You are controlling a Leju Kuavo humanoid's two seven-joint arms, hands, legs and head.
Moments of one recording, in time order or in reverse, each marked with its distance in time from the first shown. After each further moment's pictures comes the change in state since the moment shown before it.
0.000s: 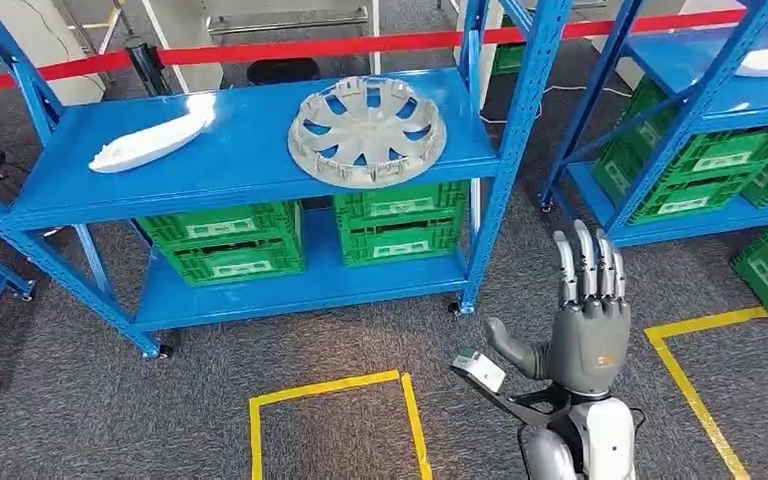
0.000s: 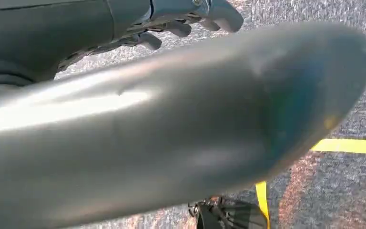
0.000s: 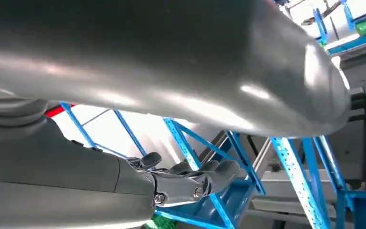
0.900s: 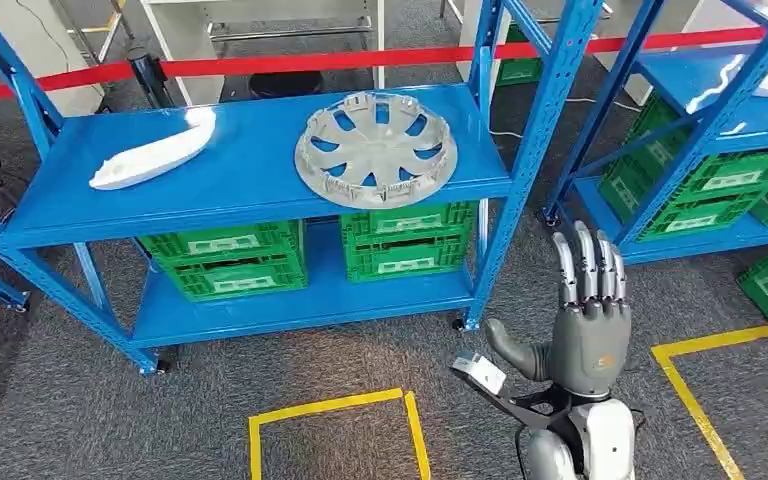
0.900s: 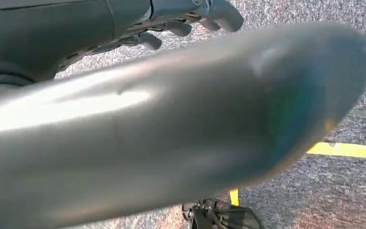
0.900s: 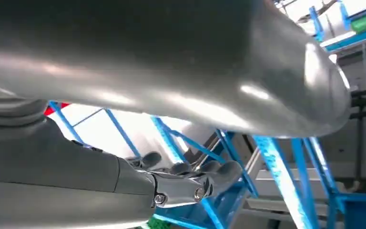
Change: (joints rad) left arm 0.001 0.002 0.000 0.000 0.013 -0.005 -0.025; right arm 0.003 0.003 -0.010 0.003 -0.018 -0.012 -0.011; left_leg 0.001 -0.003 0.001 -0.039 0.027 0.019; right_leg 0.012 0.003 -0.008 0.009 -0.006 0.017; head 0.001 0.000
